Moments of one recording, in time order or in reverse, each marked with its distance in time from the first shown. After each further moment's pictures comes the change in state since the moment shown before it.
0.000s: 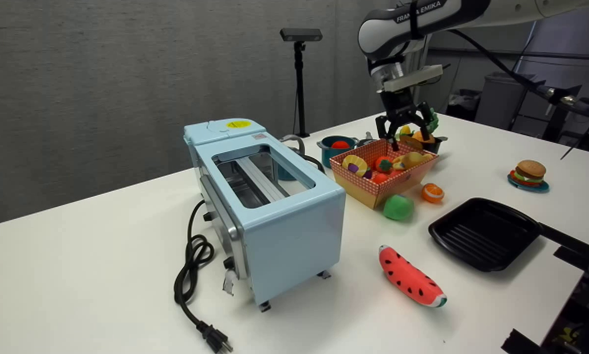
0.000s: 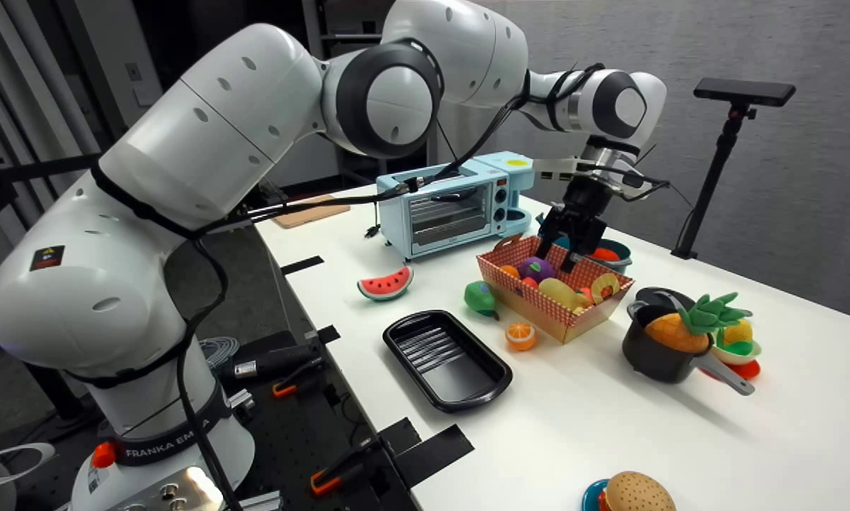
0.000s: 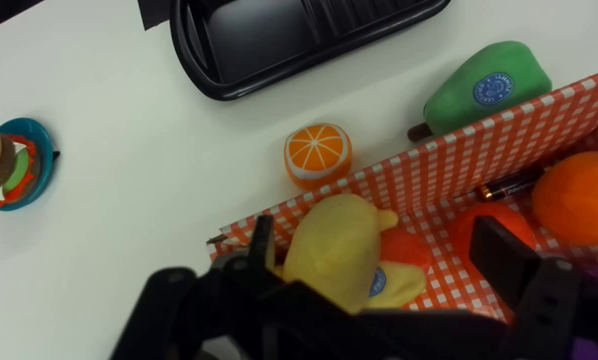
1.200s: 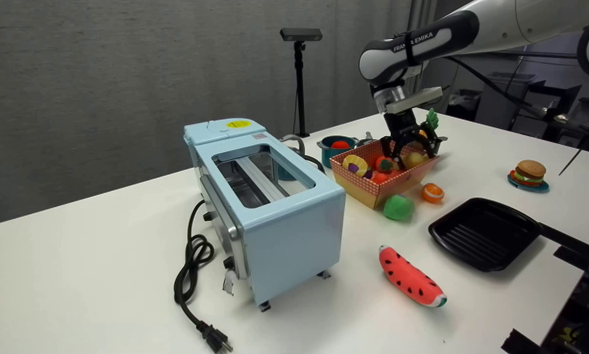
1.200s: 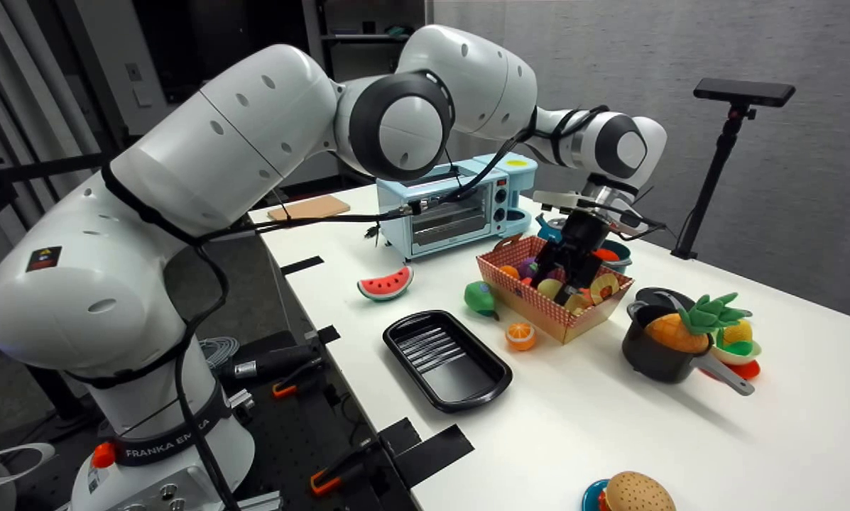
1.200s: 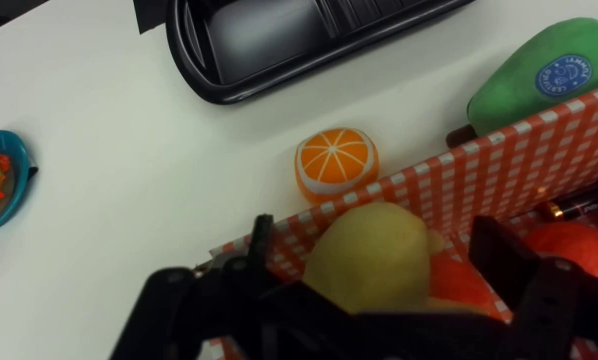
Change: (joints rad) arm -0.022 0.082 0.000 -0.005 0.000 0.001 -0.010
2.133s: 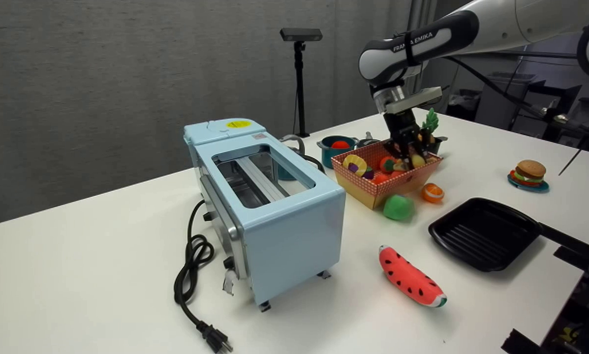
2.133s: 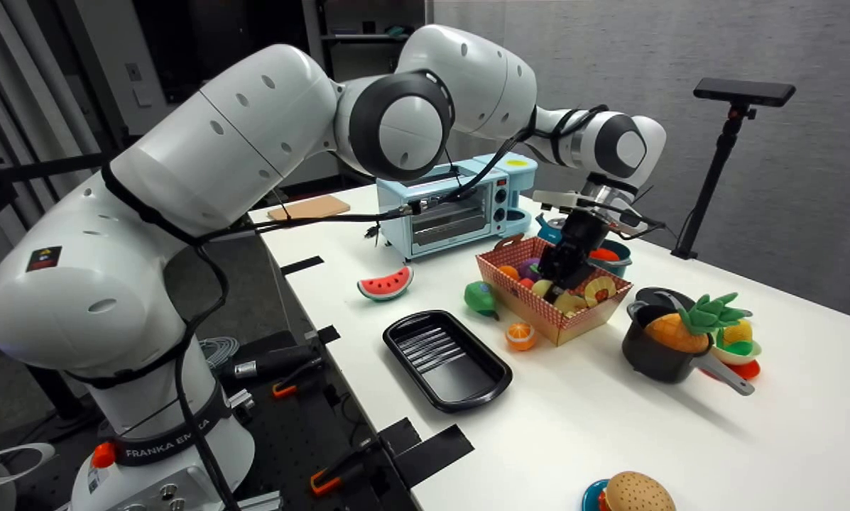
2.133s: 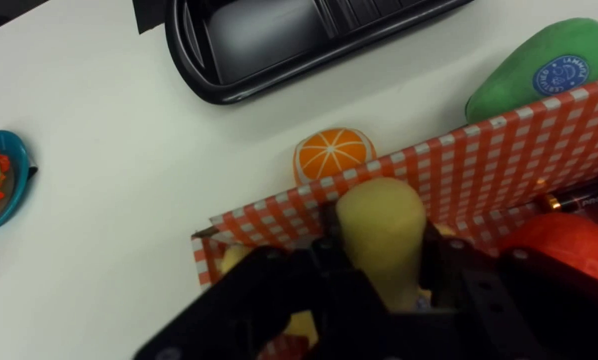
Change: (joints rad) arm 0.002 0.000 0.000 0.001 0.000 0.000 0.002
